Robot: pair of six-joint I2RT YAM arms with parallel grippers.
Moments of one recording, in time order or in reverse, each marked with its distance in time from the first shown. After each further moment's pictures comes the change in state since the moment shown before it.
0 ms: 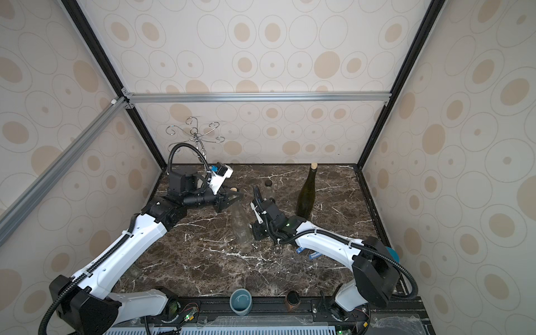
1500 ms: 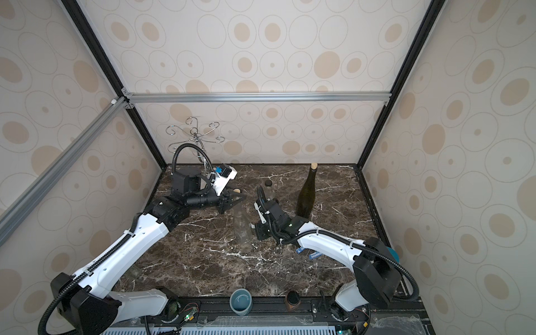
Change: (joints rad) left arm -0.040 0.010 0.012 -0.006 -0.021 0.012; right arm -0.029 -0.015 -0.035 0.016 -0.006 0.007
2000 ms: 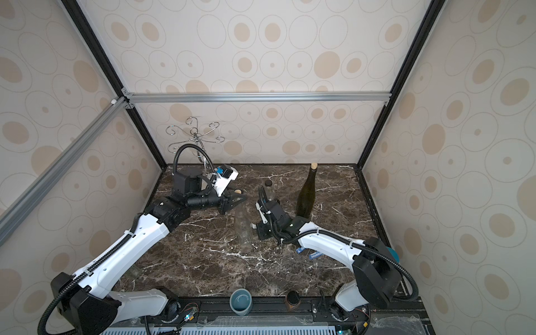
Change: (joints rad) left arm -0.013 0.000 0.000 0.000 -0.002 0.001; right arm -0.013 0.000 -0.019 0.010 0.000 0.001
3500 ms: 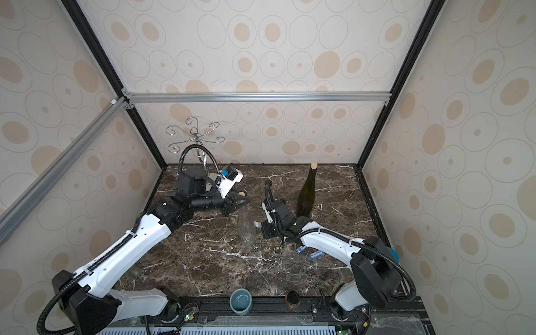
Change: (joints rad) left arm -0.055 0.010 0.029 -0.037 -0.039 0.000; right arm -0.063 0.004 -0.046 0.022 -0.026 0.003
